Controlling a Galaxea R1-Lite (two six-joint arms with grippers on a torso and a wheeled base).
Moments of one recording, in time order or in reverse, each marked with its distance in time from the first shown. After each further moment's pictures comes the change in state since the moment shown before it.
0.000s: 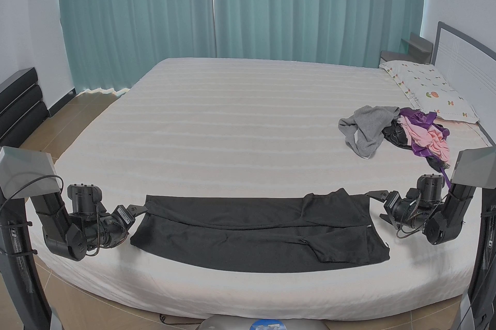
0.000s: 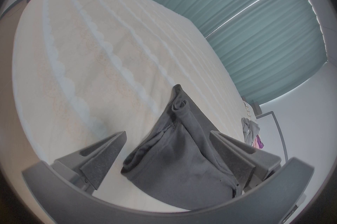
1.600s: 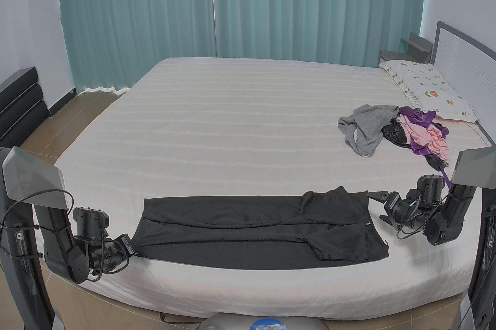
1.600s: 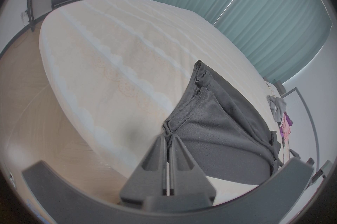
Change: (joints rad) left arm -0.064 0.023 0.211 -0.091 0.211 0.155; right arm 0.000 -0.003 0.010 -0.001 0.000 0.000
